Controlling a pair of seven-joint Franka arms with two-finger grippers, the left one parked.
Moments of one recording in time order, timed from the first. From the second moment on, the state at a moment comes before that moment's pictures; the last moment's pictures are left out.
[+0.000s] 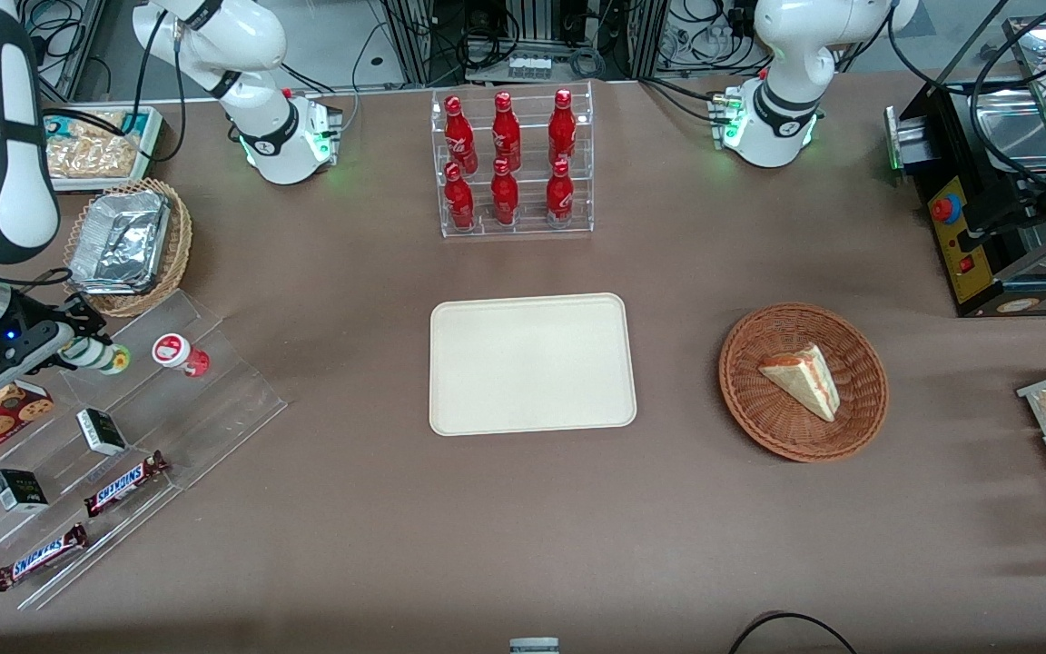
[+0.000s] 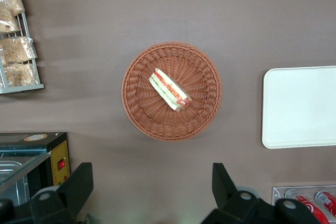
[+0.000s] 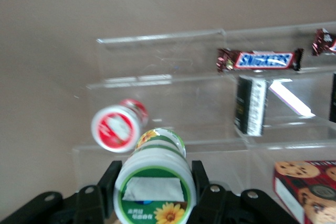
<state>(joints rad) -0.17 0.05 -0.07 -2.00 0.03 2.00 -0.88</state>
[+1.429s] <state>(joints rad) 0.64 0.19 -0.05 -1.89 0.07 2.04 0.54</state>
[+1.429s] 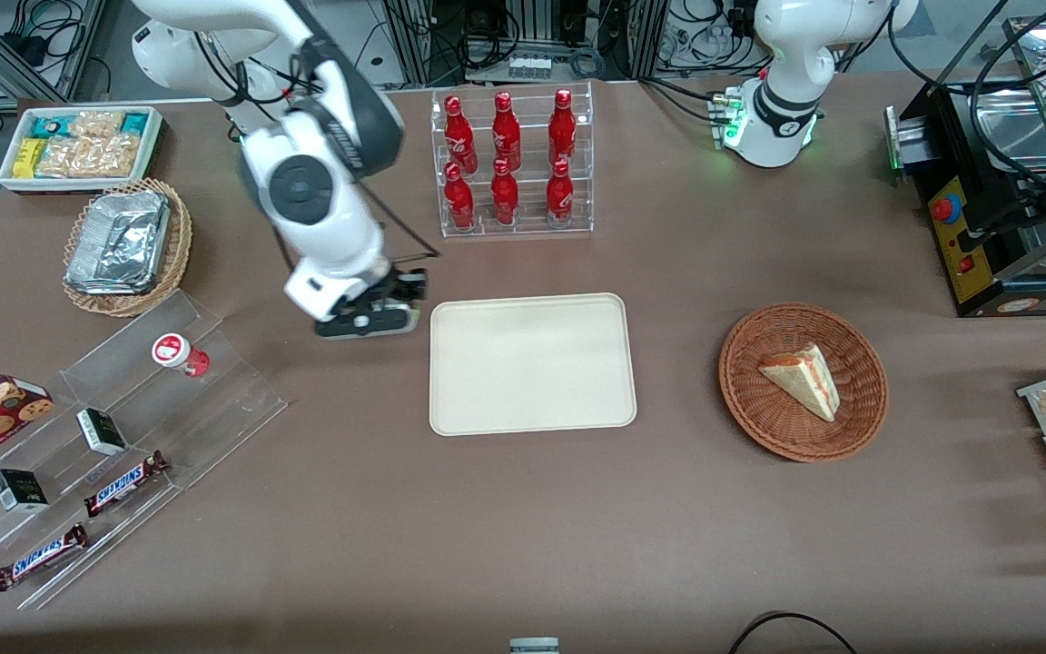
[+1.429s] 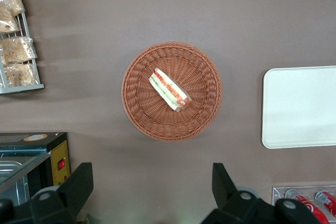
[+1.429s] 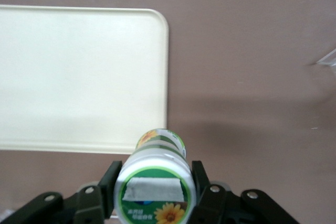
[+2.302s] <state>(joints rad) 0.81 0.63 -0.06 -1.54 0.06 2.22 0.94</state>
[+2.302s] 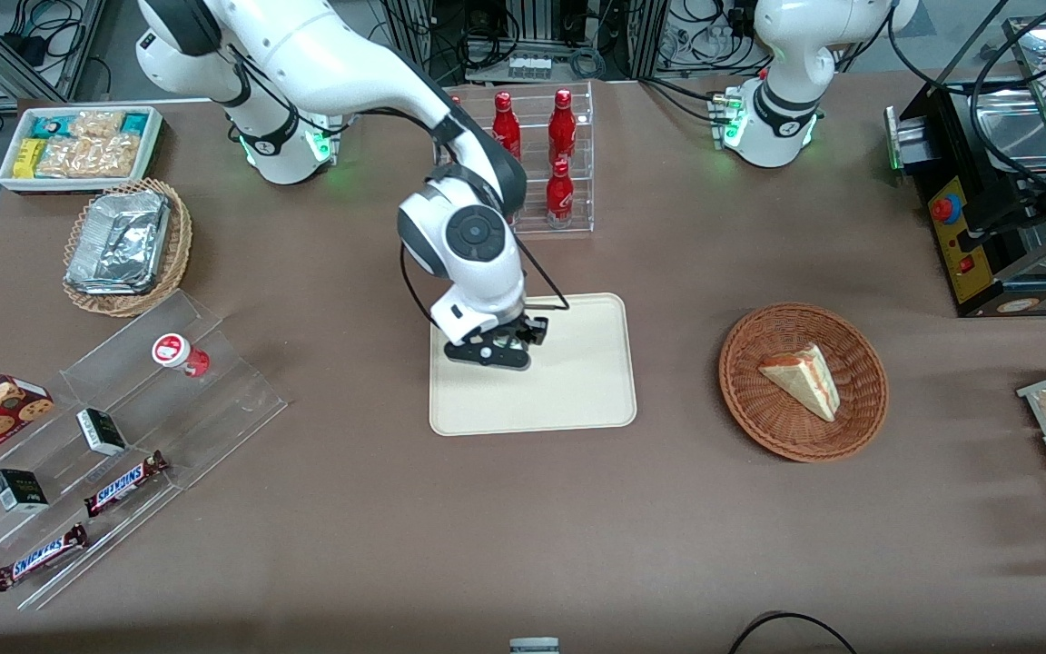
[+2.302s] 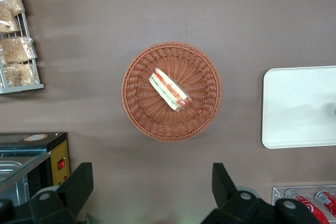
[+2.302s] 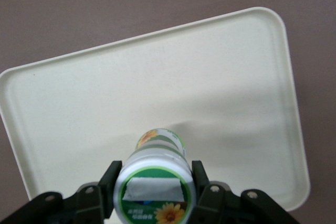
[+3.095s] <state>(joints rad) 0.82 0.74 -0.07 -1.47 0.02 2.25 0.97</state>
